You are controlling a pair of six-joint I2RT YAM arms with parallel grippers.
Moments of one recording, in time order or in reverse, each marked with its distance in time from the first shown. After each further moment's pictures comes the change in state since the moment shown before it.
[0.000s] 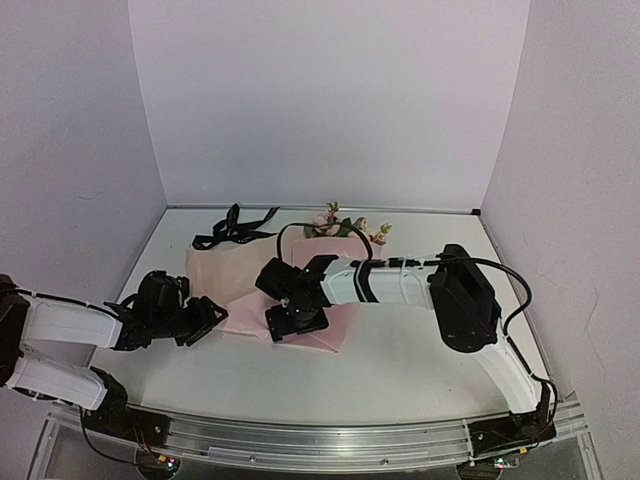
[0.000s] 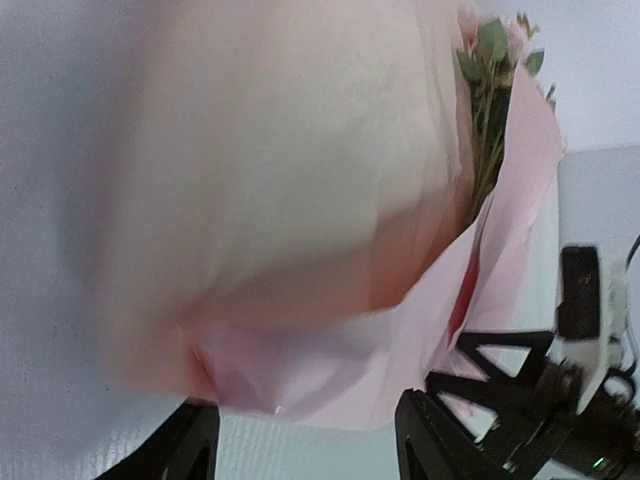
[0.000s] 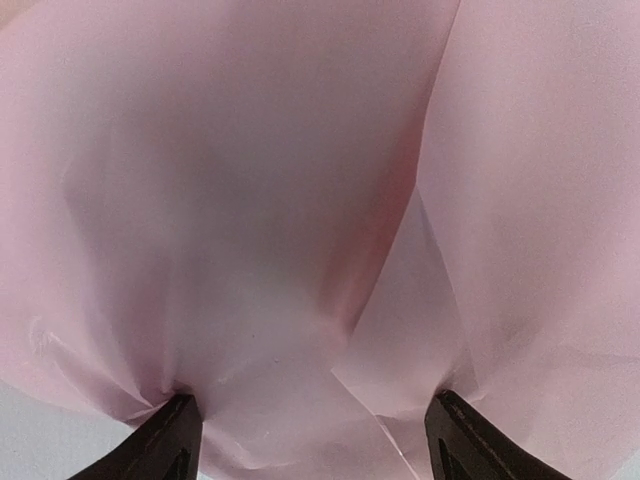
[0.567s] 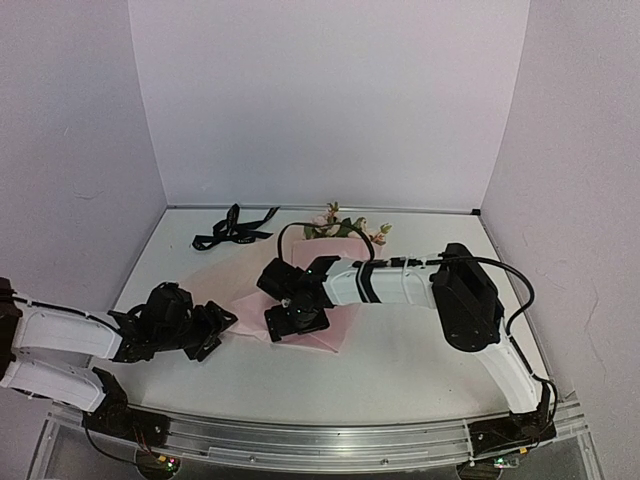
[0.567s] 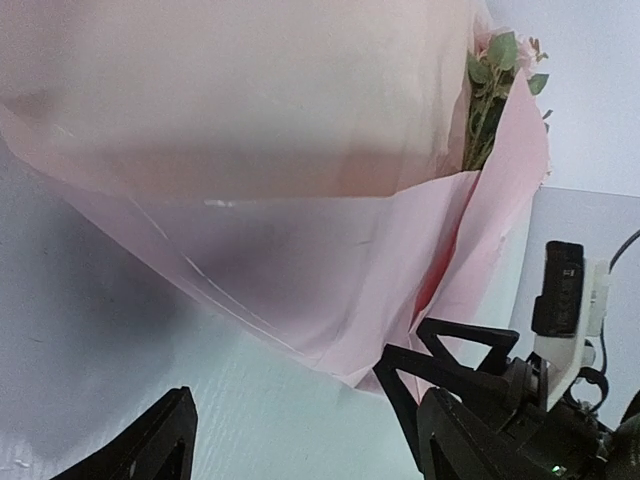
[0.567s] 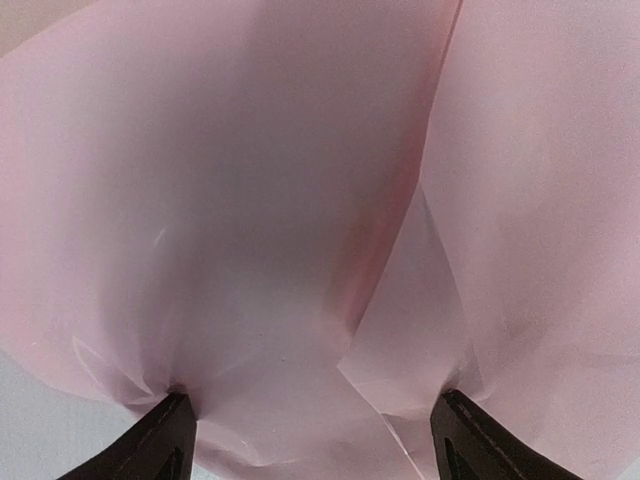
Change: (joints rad) left arm -0.165 -0.074 -0.034 -0.012 -0.114 -0.339; right arm 0.000 -0.019 -0.036 0.039 -0.009 0.000
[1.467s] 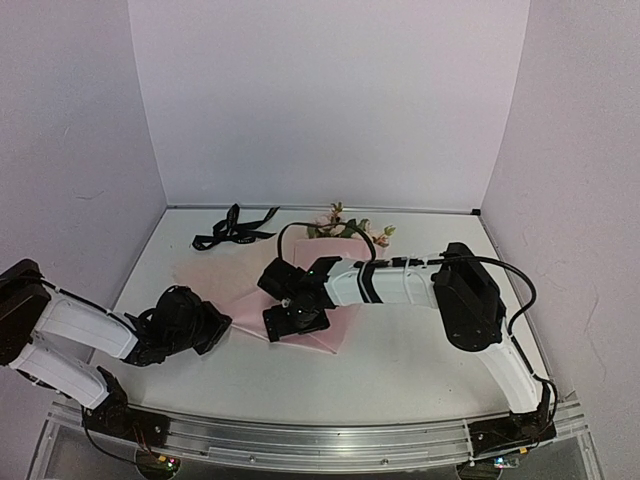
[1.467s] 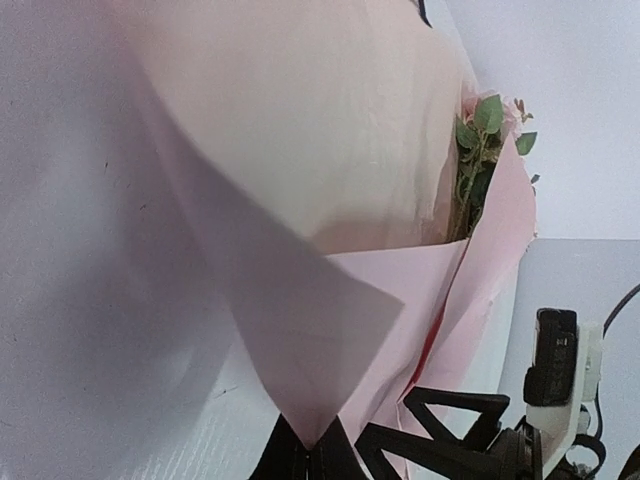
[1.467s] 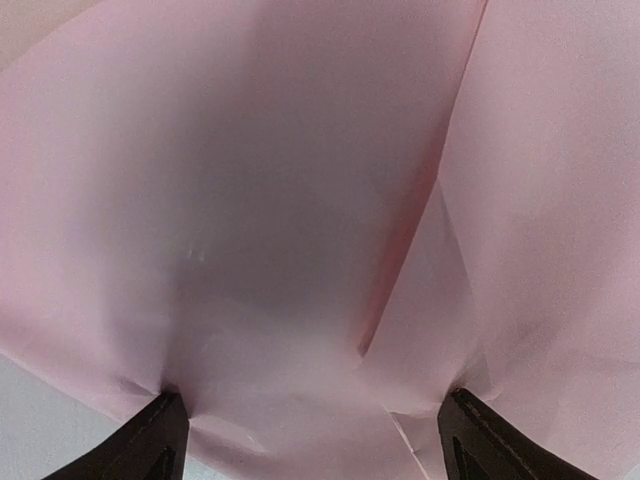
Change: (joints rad) left arm -0.054 0.221 0.004 0.261 -0.202 -0.053; right arm 0.000 -0.012 -0.024 0.028 -0.012 -0.002
